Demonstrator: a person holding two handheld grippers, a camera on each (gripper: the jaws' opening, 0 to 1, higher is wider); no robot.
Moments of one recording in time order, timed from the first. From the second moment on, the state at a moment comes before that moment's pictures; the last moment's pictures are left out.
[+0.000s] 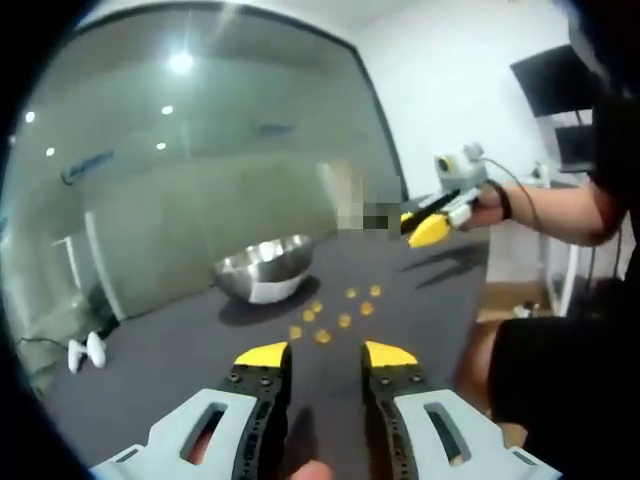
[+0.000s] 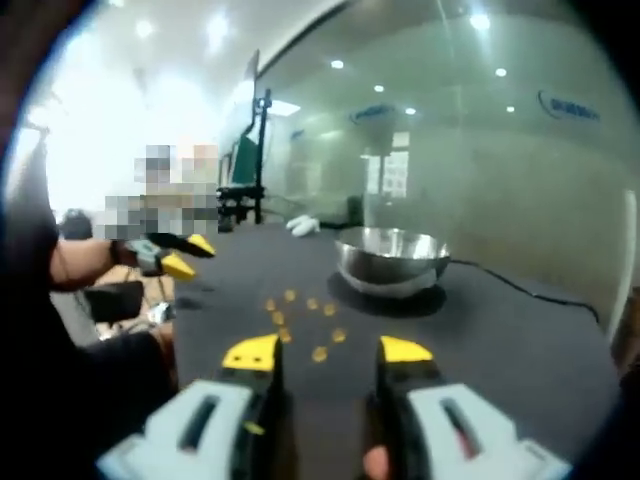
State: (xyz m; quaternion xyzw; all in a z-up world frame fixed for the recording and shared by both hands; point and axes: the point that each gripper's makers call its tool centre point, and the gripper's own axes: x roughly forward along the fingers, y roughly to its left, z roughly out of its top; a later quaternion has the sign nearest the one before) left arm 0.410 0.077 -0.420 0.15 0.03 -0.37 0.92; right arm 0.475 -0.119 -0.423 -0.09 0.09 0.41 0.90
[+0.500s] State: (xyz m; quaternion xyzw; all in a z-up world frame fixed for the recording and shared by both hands) left arm 0.403 0.078 -0.416 0.14 0.02 -0.38 0.92; right arm 0.492 -0.078 -0.459 -0.13 0.13 0.44 0.88
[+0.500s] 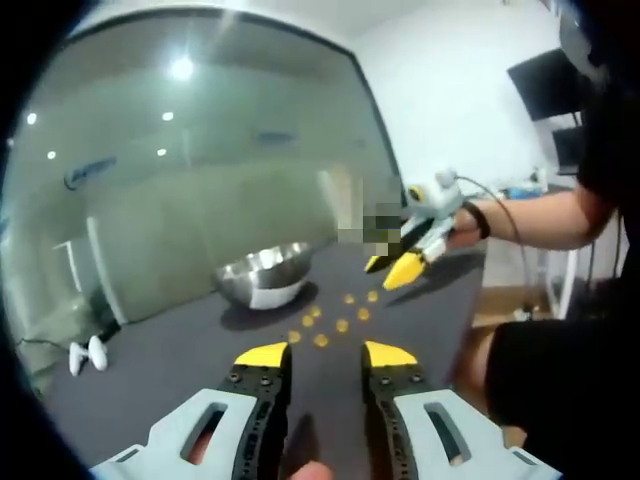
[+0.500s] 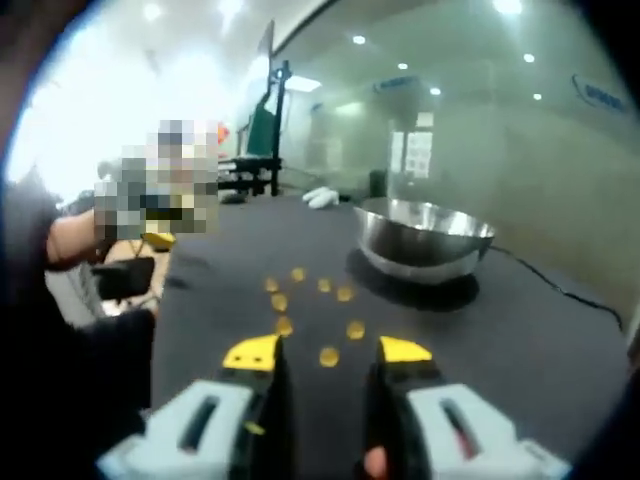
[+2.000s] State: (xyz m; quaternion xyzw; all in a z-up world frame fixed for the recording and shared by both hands) left arm 0.401 0.081 -0.416 0.14 0.02 -0.38 0.91; right arm 0.487 -0.065 -0.478 -0.11 0.16 0.44 0.88
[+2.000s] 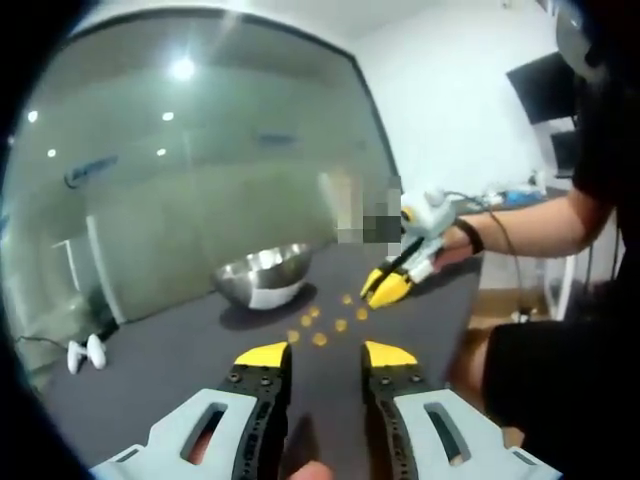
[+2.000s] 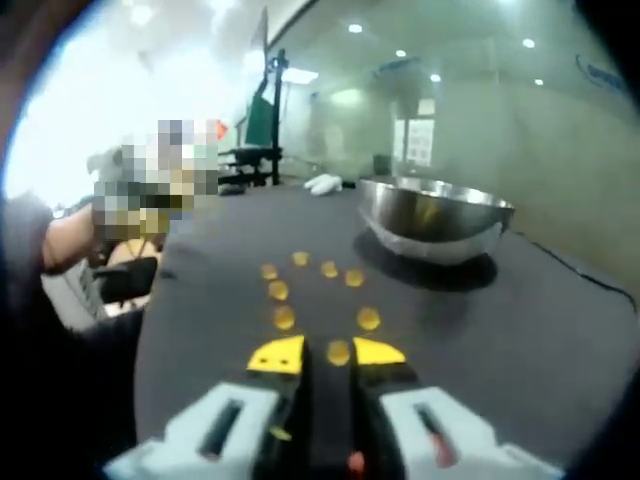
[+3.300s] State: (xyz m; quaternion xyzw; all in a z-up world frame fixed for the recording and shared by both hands) left arm 0.402 0.079 -0.415 0.14 0.01 -0.38 0.91; right arm 0.491 -0.074 -0.440 -0.12 0.11 0.44 0.88
